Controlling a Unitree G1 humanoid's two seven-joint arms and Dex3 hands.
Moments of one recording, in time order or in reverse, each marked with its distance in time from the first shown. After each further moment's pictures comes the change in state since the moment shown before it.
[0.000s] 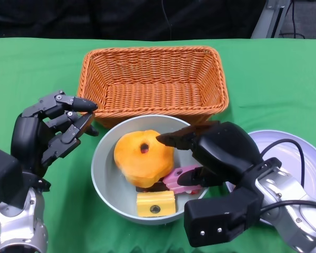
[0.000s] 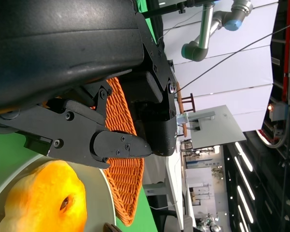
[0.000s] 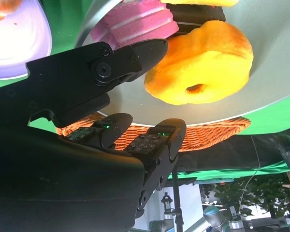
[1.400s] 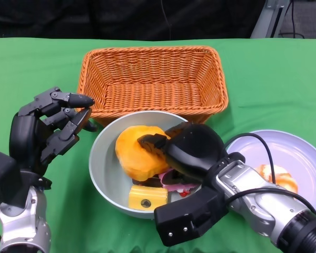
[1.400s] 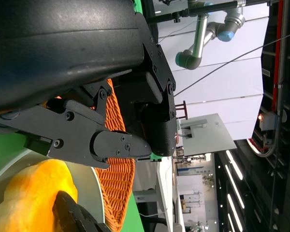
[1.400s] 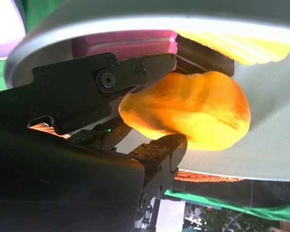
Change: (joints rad) left arm -0.004 -0.015 0.008 -0.005 -0.021 -0.009 0.020; right arm -0.208 0.103 0.222 0.321 -0.165 0.113 -0.082
